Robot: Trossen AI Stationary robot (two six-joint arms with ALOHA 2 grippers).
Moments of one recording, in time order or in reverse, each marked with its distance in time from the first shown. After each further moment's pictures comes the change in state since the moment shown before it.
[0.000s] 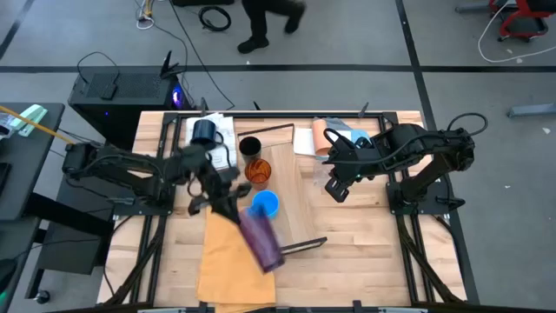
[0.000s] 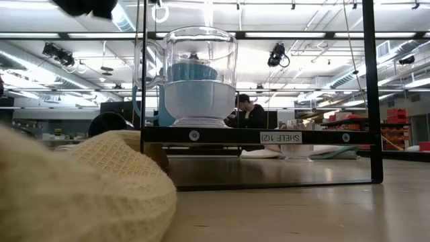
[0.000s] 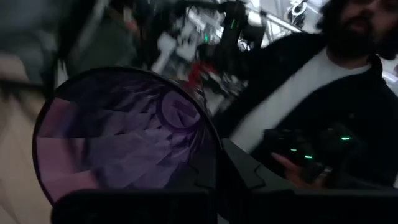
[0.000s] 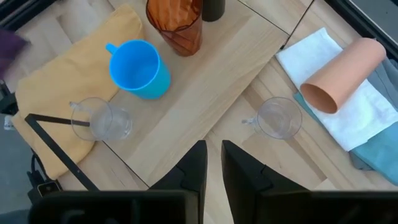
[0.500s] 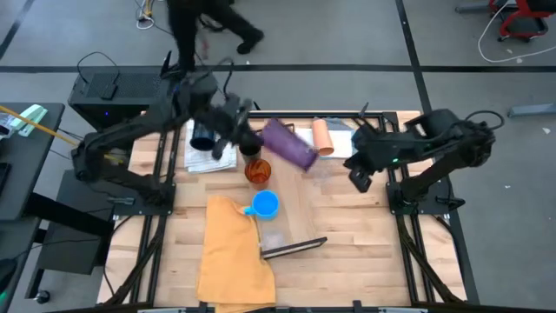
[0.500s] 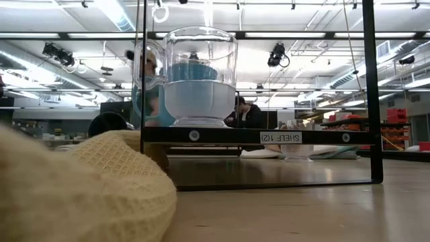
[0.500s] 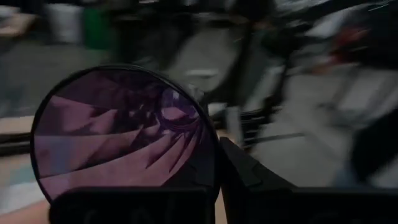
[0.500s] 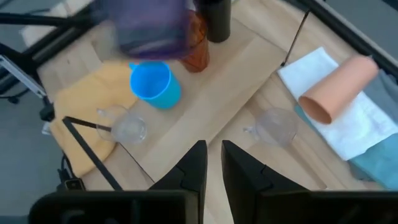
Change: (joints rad) left arm 0.404 0.107 0.708 -1.038 -0.125 0.743; right arm 0.010 -0.143 0.000 0.000 0.016 -0.030
